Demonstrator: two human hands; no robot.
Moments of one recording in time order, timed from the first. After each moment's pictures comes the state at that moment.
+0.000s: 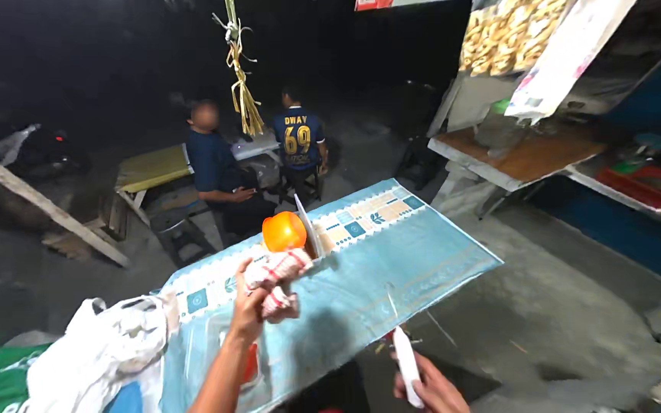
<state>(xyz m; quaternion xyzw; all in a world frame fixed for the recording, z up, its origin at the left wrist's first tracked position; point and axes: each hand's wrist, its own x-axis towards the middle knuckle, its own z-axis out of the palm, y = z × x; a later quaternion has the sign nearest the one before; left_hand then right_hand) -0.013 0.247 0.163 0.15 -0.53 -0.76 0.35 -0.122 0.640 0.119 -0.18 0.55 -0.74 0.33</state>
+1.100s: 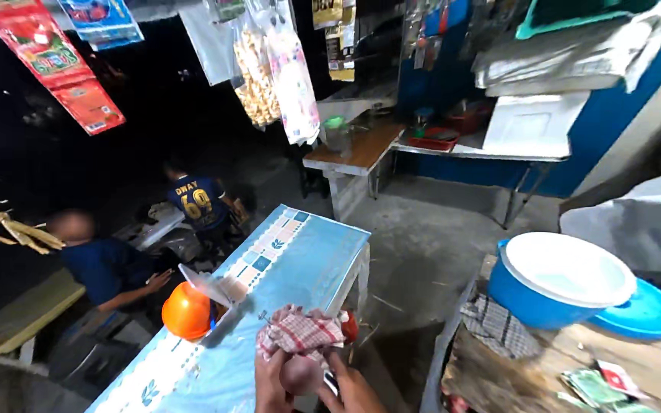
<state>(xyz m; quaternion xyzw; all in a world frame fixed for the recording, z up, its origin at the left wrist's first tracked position) -0.115 0.555 0.188 0.25 -0.51 -0.80 0.21 -0.124 0.722 0.182 -0.24 0.82 -0.51 0.13</state>
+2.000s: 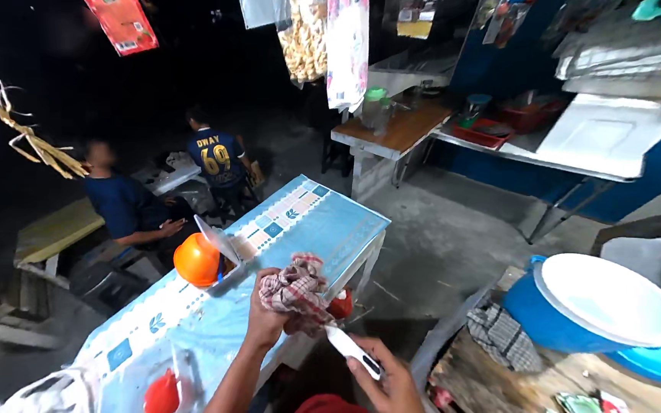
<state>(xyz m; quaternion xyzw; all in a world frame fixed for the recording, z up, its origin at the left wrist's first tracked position) -0.139 0.499 0.200 -0.05 -0.61 -0.74 0.27 -0.123 0.760 0.170 -0.24 0.74 -0.63 0.01</state>
